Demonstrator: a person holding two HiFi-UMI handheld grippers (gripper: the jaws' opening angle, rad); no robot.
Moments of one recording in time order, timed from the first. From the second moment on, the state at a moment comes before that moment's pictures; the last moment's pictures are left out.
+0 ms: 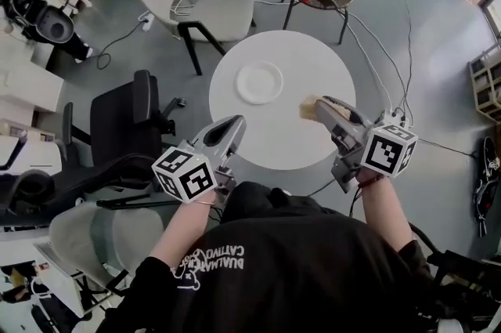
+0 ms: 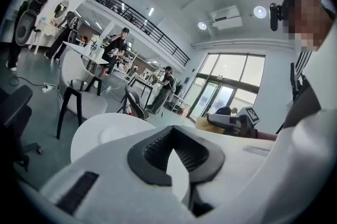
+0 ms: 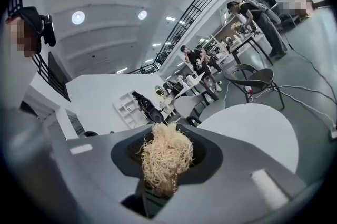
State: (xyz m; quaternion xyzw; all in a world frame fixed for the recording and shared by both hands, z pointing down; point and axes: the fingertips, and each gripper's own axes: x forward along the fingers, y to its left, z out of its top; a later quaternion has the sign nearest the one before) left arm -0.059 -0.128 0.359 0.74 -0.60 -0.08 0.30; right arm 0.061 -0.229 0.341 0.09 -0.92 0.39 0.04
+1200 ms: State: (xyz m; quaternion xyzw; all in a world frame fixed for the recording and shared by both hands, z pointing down) left arm -0.031 -0.049 0.427 0.79 -0.40 0.33 0.32; right arm 0.070 -0.081 0.328 0.24 -0.86 0.43 0.09
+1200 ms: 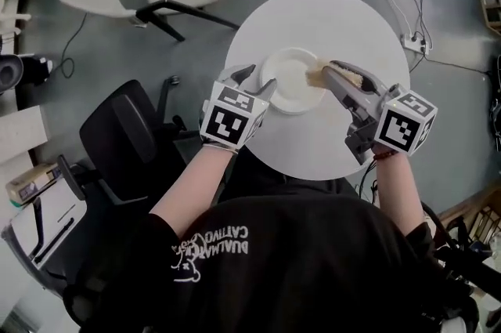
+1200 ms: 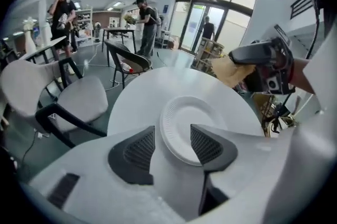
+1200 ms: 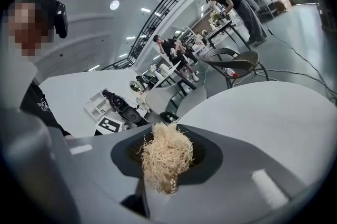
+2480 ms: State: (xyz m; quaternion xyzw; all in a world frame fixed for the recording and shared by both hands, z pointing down) left arm -0.039 -0.055 0.446 0.81 -0.34 0.31 0.37; right arm -0.006 -0.087 0.382 0.38 -0.83 0.35 0.21
